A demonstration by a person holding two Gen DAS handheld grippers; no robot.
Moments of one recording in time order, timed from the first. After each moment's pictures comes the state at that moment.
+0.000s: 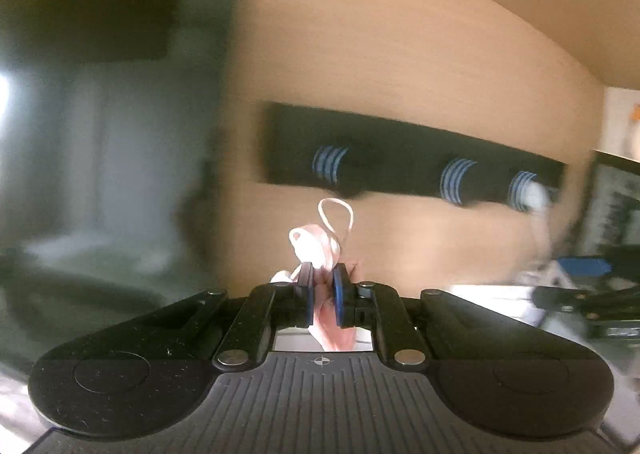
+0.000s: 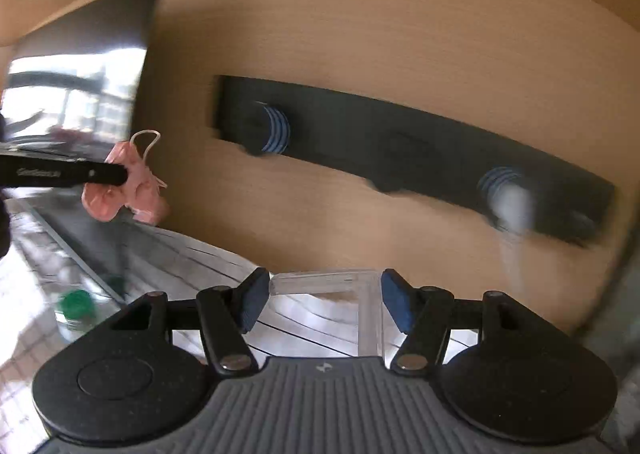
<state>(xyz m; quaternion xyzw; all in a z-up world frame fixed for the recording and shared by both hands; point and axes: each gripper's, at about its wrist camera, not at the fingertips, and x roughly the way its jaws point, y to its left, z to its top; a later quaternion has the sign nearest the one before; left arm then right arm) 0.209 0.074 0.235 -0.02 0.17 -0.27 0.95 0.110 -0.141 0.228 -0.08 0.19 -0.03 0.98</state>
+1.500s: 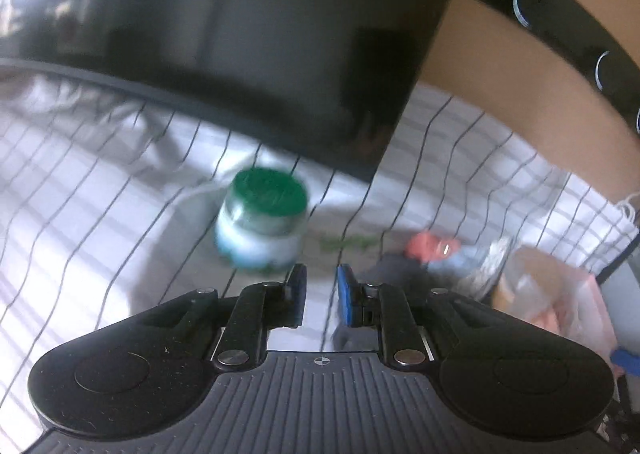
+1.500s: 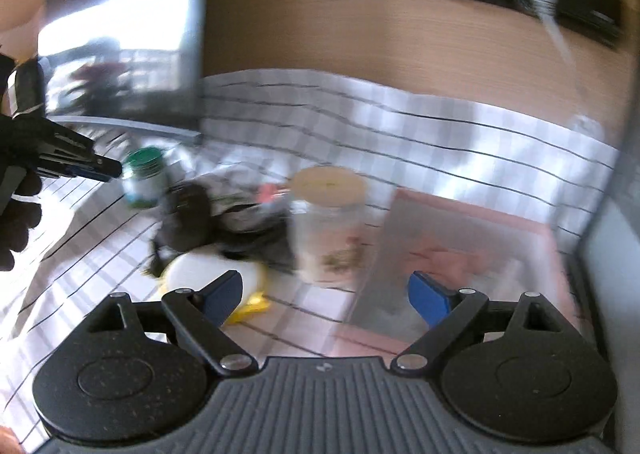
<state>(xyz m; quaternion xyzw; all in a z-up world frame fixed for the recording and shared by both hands) 0.160 0.184 0.095 -0.12 0.37 -0.08 0.92 0.033 -0.077 0.088 -0.04 0.30 0.06 0.95</state>
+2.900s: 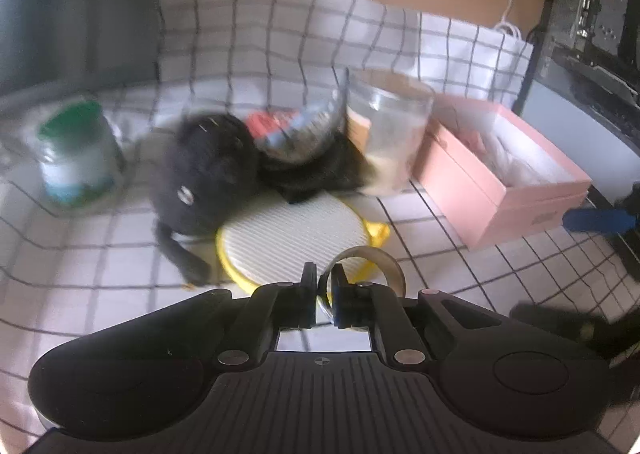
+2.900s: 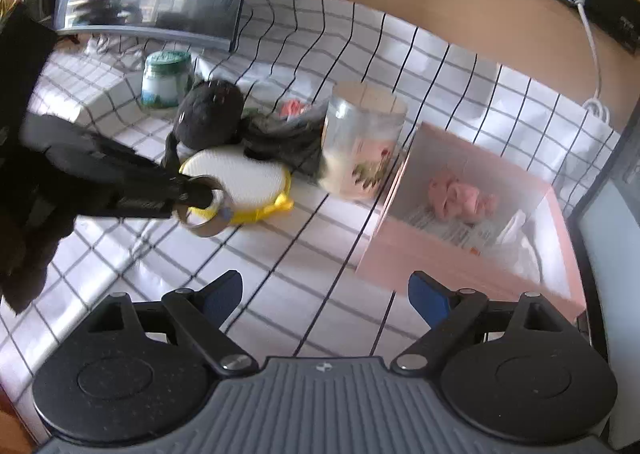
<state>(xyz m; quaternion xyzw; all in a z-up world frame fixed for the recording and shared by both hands) 0.086 0.079 0.030 0.04 0.35 -0.25 0.90 -0.004 -0.056 0.053 -0.11 0.35 0.03 0.93</state>
